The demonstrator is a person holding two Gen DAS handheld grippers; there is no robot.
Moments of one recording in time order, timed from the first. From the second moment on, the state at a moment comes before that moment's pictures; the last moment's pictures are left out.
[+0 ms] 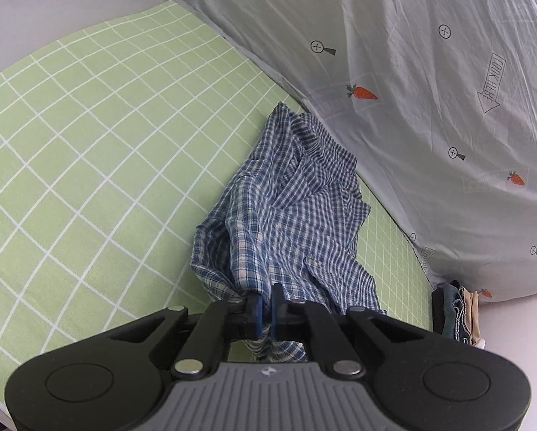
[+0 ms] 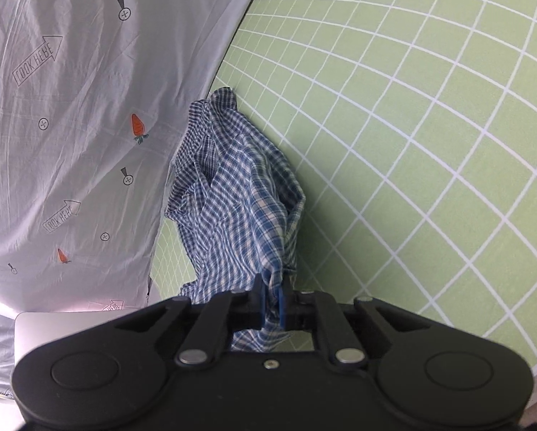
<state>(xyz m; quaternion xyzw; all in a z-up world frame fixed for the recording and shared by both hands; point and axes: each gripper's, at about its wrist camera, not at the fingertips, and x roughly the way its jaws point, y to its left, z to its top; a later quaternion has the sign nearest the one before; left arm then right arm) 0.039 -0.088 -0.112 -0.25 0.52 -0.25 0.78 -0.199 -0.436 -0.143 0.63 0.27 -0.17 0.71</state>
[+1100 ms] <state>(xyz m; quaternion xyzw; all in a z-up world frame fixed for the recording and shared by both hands) 0.248 -0.196 -0.166 -0.32 0.61 -0.16 0.71 0.002 -0.554 -0.192 0.76 0.26 -0.18 0.57</state>
